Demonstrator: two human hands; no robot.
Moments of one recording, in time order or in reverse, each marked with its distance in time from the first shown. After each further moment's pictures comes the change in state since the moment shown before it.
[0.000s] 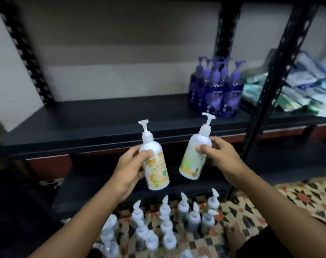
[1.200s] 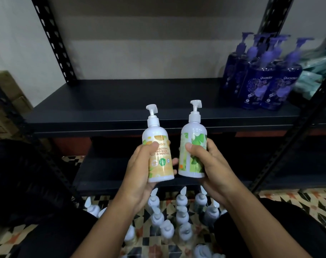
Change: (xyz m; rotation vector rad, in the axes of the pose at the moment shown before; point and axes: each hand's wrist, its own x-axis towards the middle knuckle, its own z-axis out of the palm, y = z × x) left_hand -0.021 -0.001 -0.018 -0.331 0.086 -0.070; right_hand -0.013 0.004 0.110 0.524 -0.276 0.168
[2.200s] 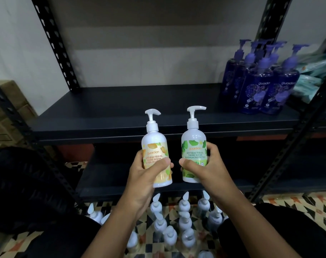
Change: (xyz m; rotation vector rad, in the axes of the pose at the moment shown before) left_hand 0.009 -0.014 -0.012 0.145 0.039 0.135; right_hand 0.001 0.006 -0.004 -0.391 0.101 -0.129
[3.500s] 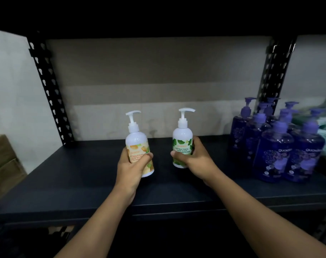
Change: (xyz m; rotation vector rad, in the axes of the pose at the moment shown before) left_hand 0.224 0.080 -0.006 0.151 0.222 0.346; right_hand 0.252 -0.063 0.009 -0.193 -0.002 -0.251
